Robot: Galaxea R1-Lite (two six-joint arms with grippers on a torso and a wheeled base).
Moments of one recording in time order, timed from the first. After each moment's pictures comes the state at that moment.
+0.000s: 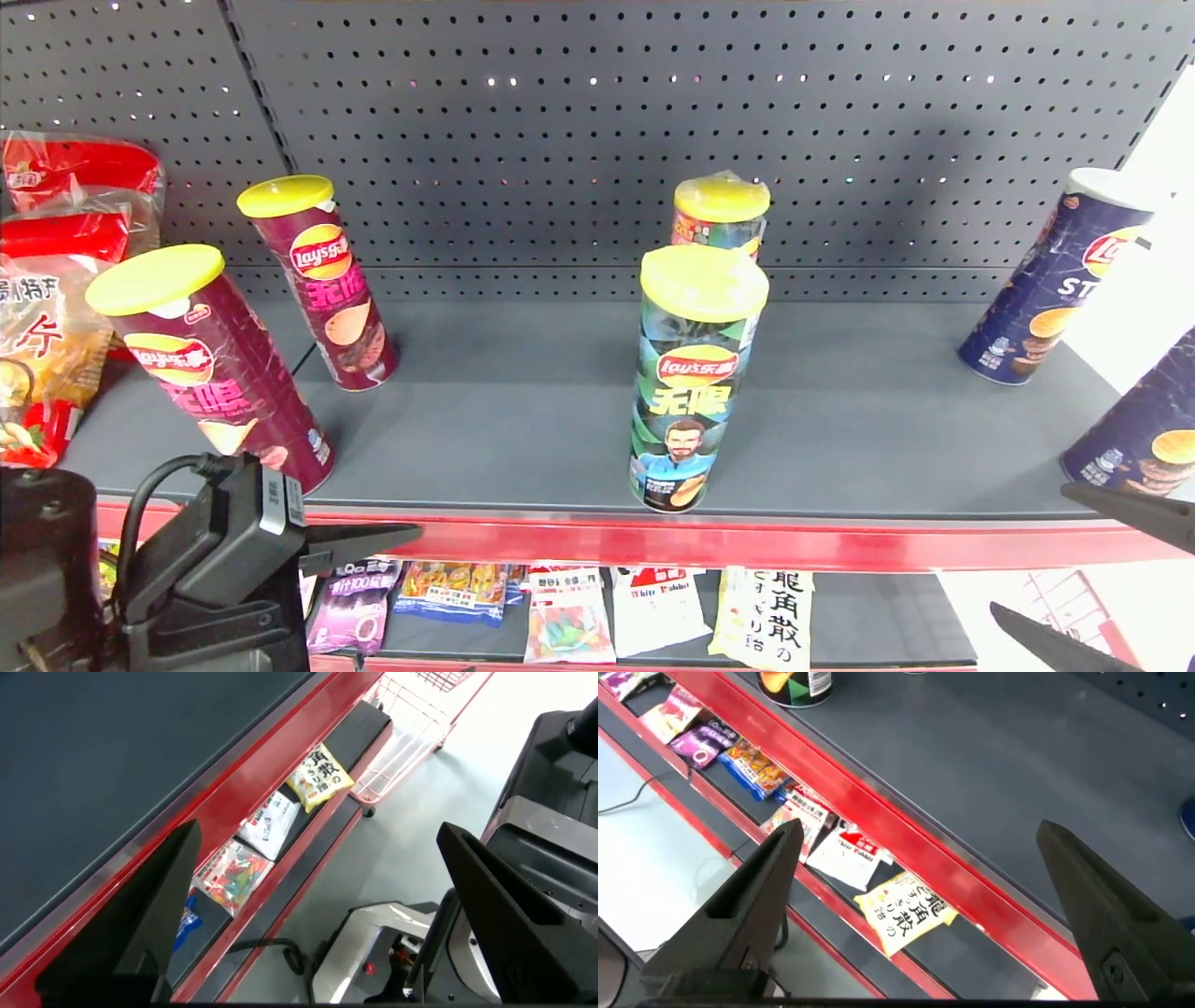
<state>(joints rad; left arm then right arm) -0.54 1.25 -0.25 -0.58 -0.43 0.15 0.41 0.82 -0.29 -0.26 0.13 -0.30</state>
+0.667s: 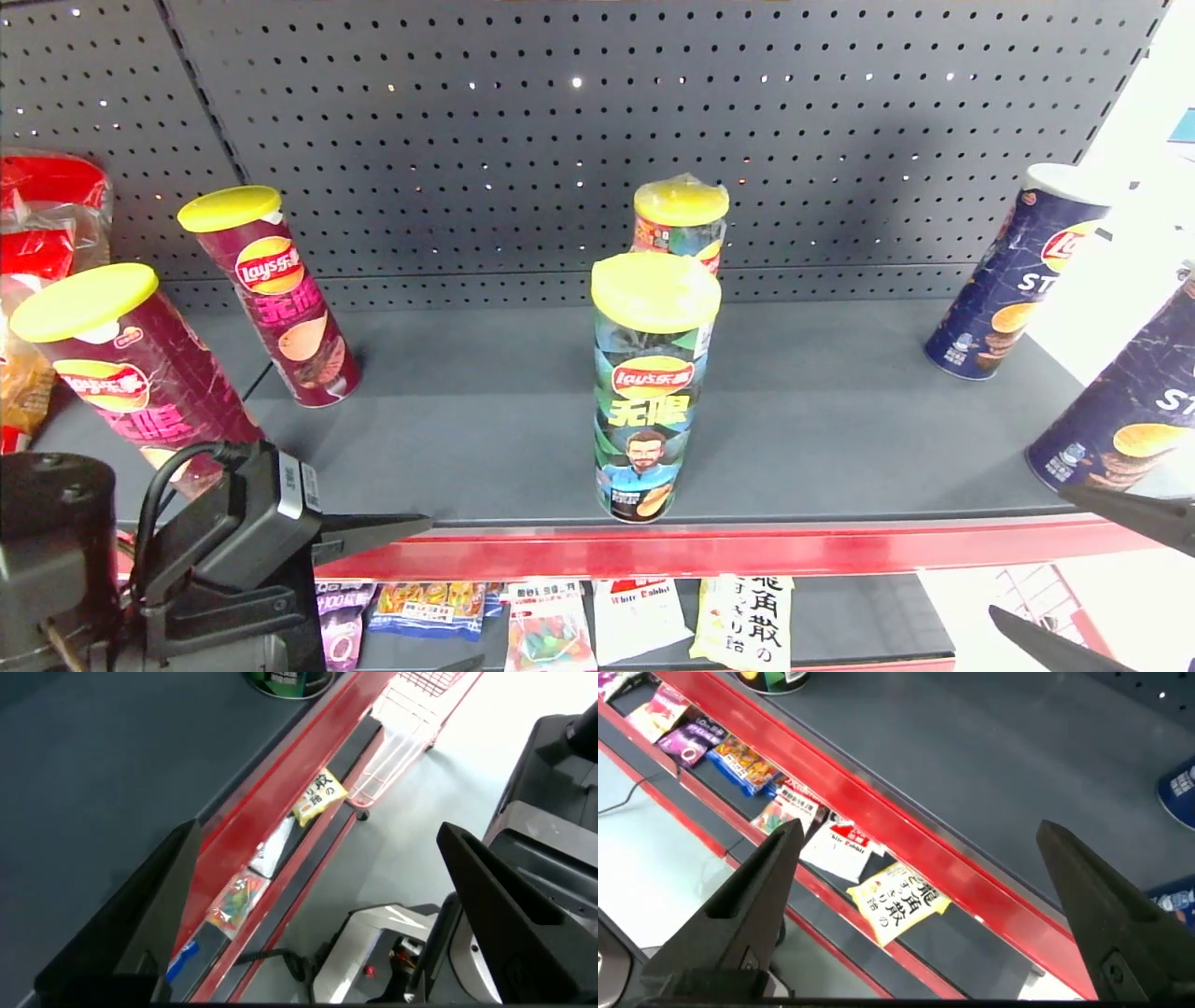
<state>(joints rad) -0.54 1.28 -0.28 -0.58 -0.43 0.15 0.41 0.82 -0.29 -0.26 0.14 -0.30</state>
